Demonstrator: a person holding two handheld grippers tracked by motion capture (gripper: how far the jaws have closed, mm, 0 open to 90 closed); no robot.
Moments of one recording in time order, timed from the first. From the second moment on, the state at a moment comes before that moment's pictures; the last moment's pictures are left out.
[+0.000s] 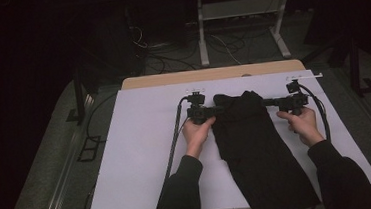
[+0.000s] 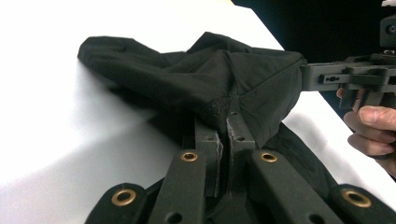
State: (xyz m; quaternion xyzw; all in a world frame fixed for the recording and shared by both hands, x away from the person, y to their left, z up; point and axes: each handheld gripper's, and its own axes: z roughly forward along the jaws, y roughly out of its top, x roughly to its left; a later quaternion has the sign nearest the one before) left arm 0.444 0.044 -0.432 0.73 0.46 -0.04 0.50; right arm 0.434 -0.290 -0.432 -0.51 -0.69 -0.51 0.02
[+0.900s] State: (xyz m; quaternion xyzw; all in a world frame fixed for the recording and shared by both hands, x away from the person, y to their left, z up) left arm 0.408 0.038 -0.411 0.76 0.42 -0.03 0.50; right arm 0.391 -0.298 -0.416 -0.49 -0.70 -0.52 0.01
